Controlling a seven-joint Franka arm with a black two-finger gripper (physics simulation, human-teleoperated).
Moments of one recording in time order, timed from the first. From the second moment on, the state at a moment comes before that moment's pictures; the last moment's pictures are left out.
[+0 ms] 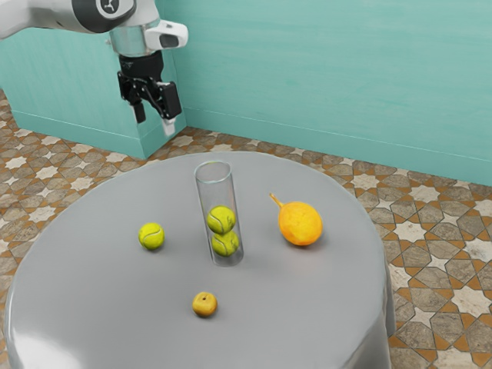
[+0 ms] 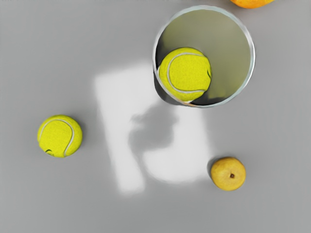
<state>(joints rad) -0.08 0.10 0.03 -1.44 0.00 1.49 0.18</state>
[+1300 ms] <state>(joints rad) 0.04 0.19 0.13 -1.92 0.02 2.04 0.41</state>
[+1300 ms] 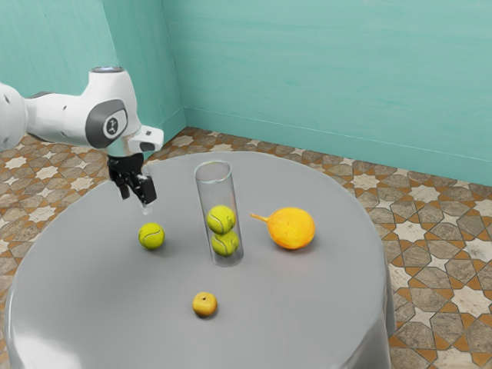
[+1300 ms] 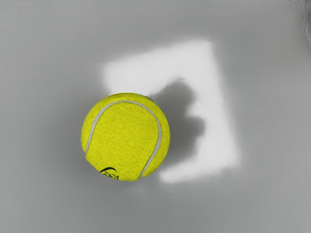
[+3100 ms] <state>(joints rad) 0.08 0.34 0.12 -1.91 -0.06 2.25 0.62</state>
